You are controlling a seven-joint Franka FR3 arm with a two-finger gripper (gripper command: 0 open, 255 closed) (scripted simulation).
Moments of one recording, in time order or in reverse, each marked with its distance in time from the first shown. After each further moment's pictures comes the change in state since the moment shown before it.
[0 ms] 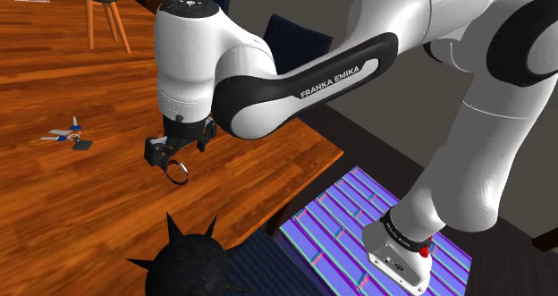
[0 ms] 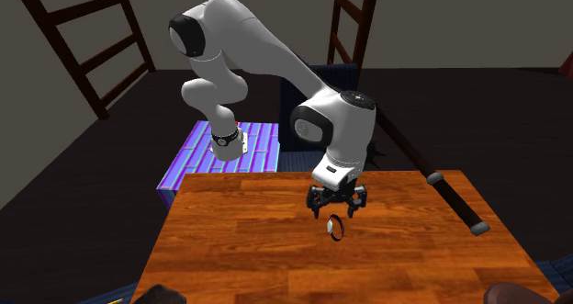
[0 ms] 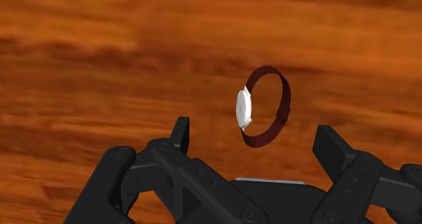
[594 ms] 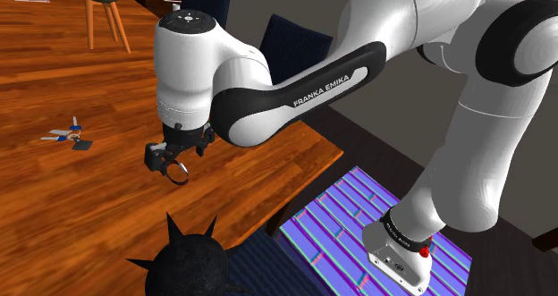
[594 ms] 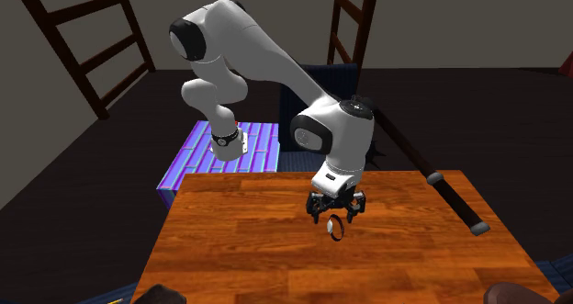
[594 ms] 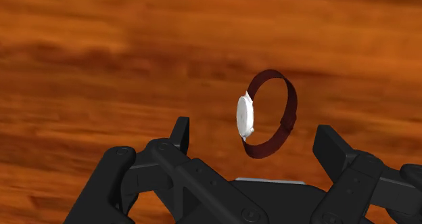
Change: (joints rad) arm 0.008 0.035 -0.013 -0.004 -0.027 0.033 0.016
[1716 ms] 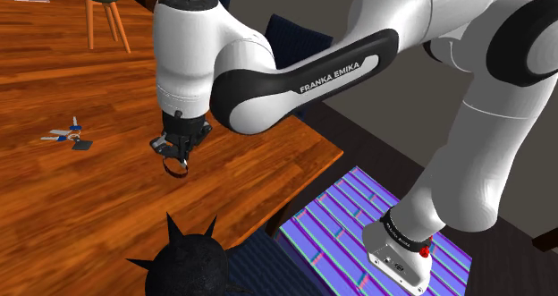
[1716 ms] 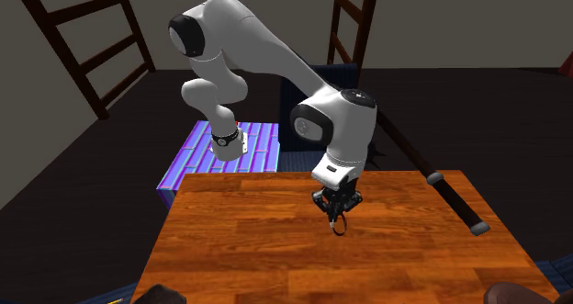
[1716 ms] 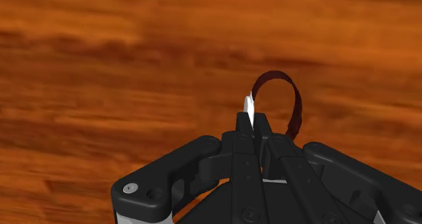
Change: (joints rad) arm -0.011 -0.036 0.014 0.021 0.032 -0.048 -0.026
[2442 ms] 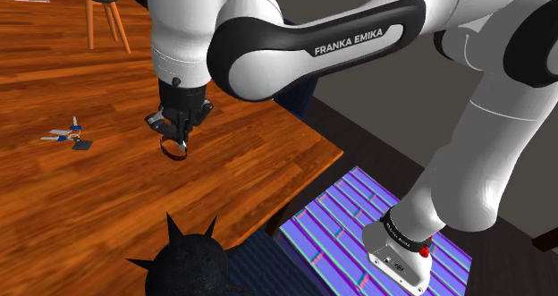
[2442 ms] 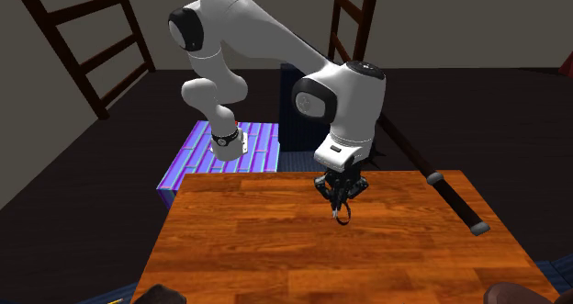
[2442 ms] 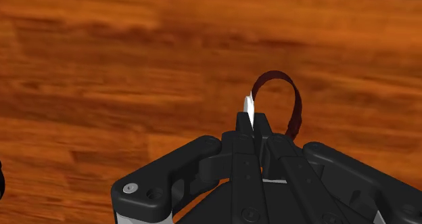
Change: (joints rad) arm -0.011 -0.054 0.019 0.082 0.053 -0.122 -0.048
